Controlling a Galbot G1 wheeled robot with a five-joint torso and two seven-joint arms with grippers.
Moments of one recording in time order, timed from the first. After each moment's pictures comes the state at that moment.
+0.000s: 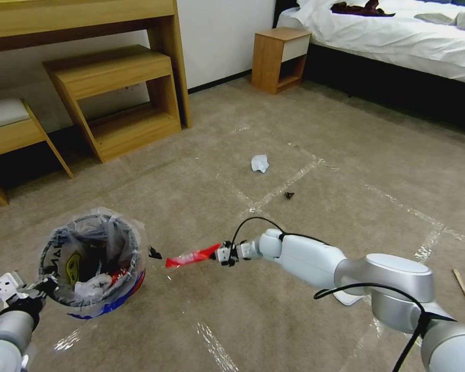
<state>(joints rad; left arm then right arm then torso) 1.68 -1.21 -1.05 -2.16 -1.11 0.47 -0.41 -0.14 1.30 -1.02 0.77 0.18 0.40 -0.41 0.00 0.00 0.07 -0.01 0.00</state>
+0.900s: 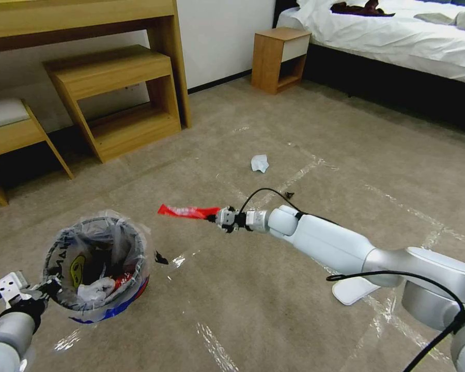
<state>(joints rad) 1.71 -1.18 -1.04 -2.21 -1.14 0.49 -0.42 -0.11 1.13 -0.82 1.06 0.38 0.33 -0.35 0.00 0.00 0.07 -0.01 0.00</state>
